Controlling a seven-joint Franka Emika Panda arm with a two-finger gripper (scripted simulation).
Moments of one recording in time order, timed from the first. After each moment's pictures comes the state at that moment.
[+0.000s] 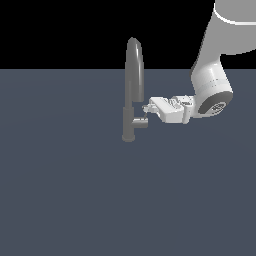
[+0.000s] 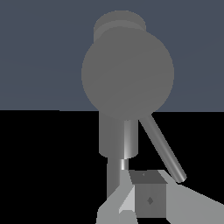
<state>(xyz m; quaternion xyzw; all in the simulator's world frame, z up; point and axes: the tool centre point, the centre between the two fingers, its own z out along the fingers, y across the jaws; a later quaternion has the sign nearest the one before) 0.071 -0.066 0.148 -0.53 0.47 0.52 0.48</state>
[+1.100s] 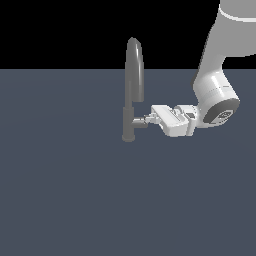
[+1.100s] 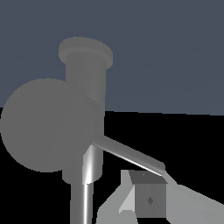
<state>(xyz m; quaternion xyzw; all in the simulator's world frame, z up) 0.032 -0.069 0.122 -0.53 0.47 0.51 0.48</state>
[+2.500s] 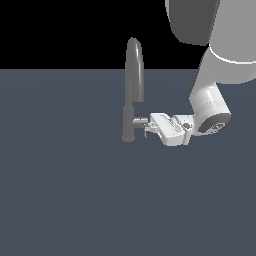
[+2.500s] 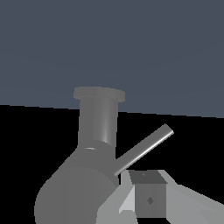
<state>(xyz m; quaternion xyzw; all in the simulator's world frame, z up) 0.048 -0.072 0.078 -0.54 0.45 0.51 0.49</state>
